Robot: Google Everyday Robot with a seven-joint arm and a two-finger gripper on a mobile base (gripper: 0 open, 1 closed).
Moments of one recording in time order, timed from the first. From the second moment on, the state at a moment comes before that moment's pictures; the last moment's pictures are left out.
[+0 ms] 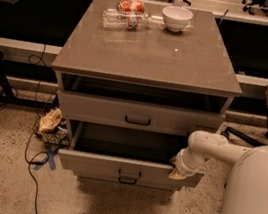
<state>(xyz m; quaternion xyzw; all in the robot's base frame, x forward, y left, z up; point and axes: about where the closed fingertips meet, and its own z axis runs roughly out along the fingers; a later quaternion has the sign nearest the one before) 0.579 -0.215 0.407 -0.72 0.69 0.06 0.10</state>
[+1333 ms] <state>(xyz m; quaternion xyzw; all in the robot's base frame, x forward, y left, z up) 0.575 -0.213 0.401 -0.72 0.69 0.06 0.09</state>
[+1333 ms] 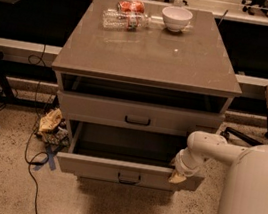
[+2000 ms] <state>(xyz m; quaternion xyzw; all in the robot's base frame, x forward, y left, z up) 0.569 -0.210 0.398 -0.71 0.69 0.05 0.08</state>
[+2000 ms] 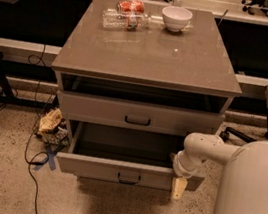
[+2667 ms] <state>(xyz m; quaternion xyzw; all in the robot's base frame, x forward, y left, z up) 0.541 -0.207 0.402 -0.71 0.70 0.05 0.07</state>
